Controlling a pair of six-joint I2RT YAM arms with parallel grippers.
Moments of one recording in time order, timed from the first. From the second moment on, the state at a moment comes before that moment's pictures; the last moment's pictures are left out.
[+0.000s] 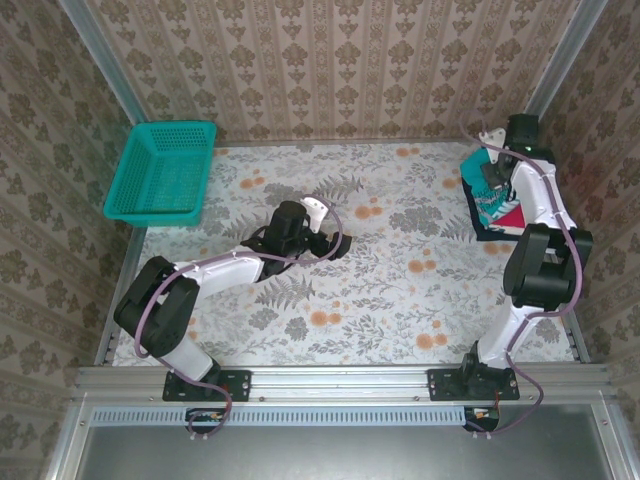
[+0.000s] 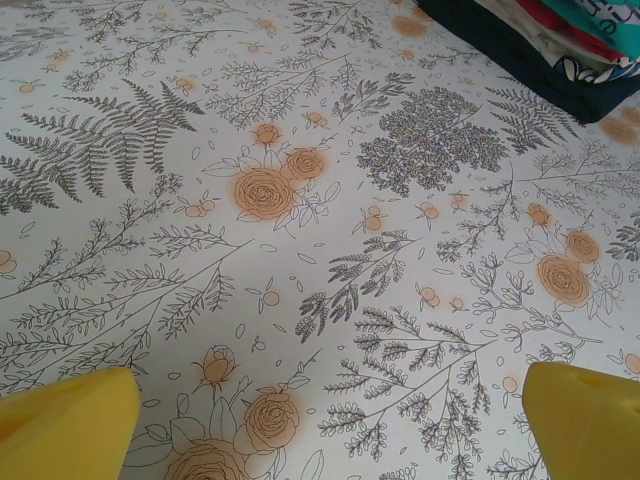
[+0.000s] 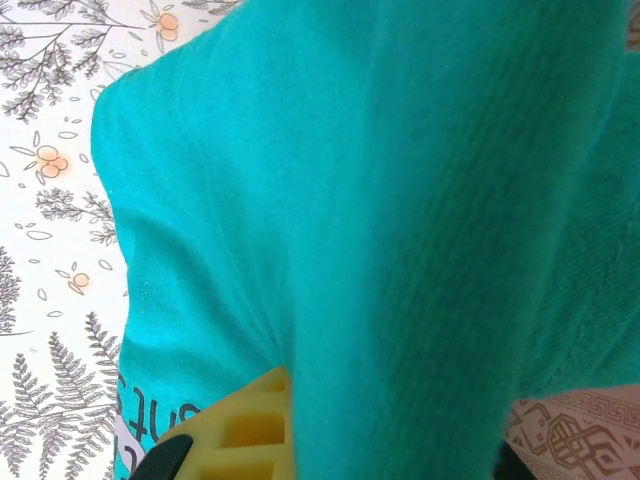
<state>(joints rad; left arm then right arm) -0.72 1.59 0.86 0.22 0.17 -0.14 -0.26 1.84 1.64 -0.70 0.12 -0.55</state>
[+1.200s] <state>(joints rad) -0.72 1.59 0.85 0.24 0.17 -0.14 -0.39 2.02 1.72 -0.67 0.10 -0.51</state>
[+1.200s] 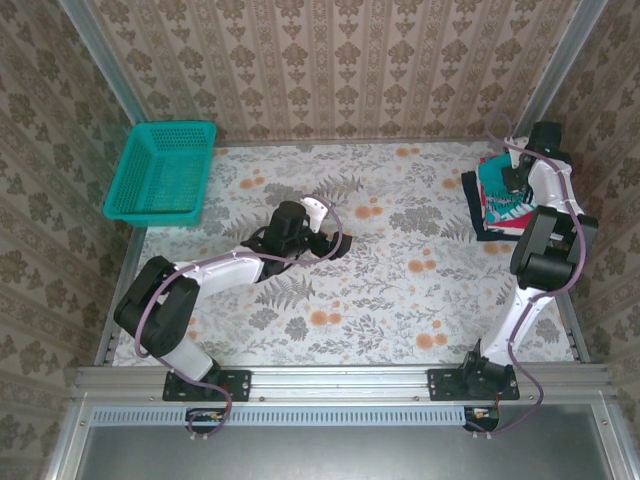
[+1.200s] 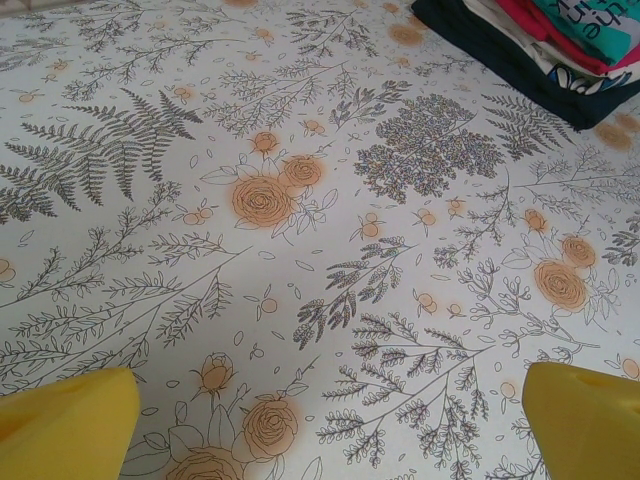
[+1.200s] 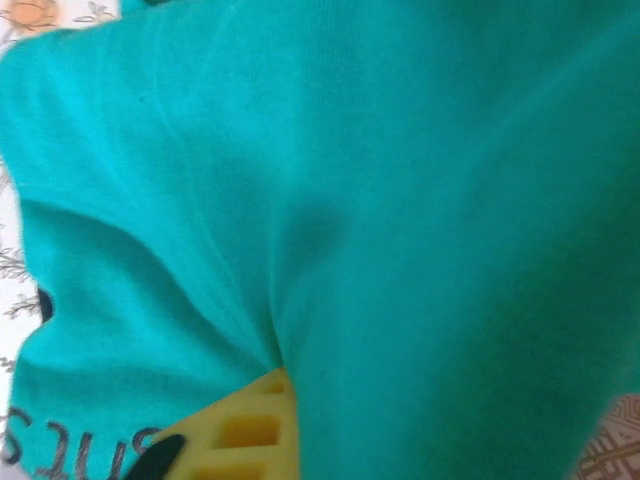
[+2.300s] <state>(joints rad) -0.73 1.63 0.85 0.26 0.20 -0.15 -0.43 2.09 1.68 -0.58 -0.07 -0.07</state>
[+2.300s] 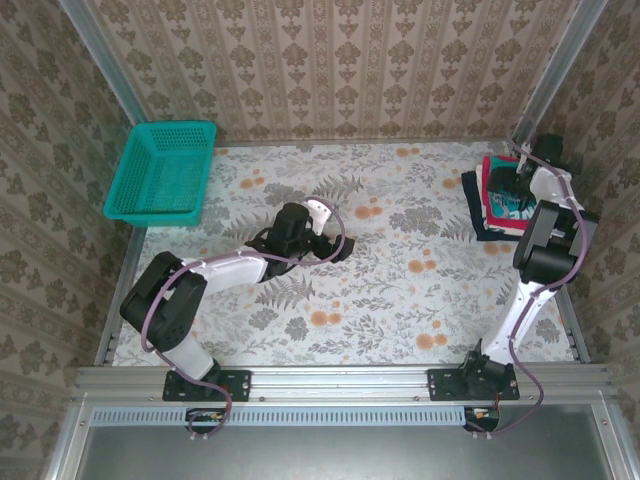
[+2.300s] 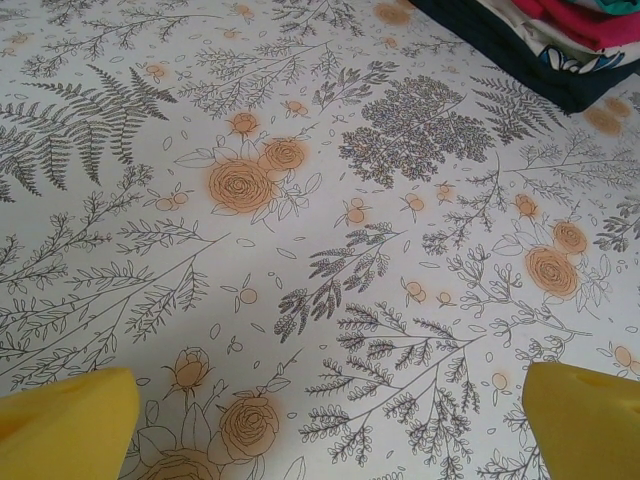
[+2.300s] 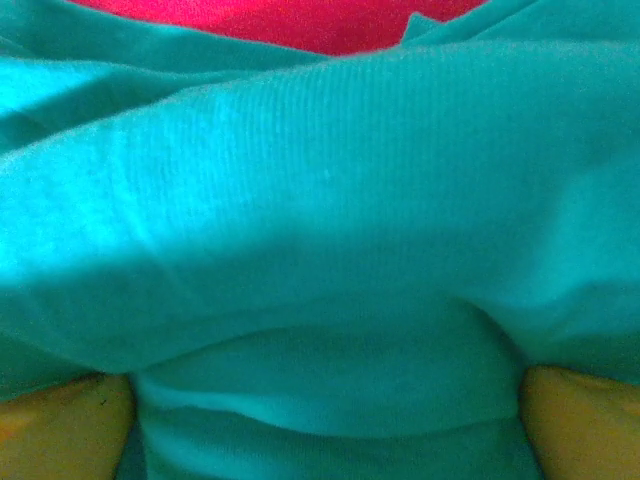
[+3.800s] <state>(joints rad) -0.65 1.45 0.73 0.26 0.11 -0.13 -0.46 1.92 1.51 -0.32 -0.21 0.08</state>
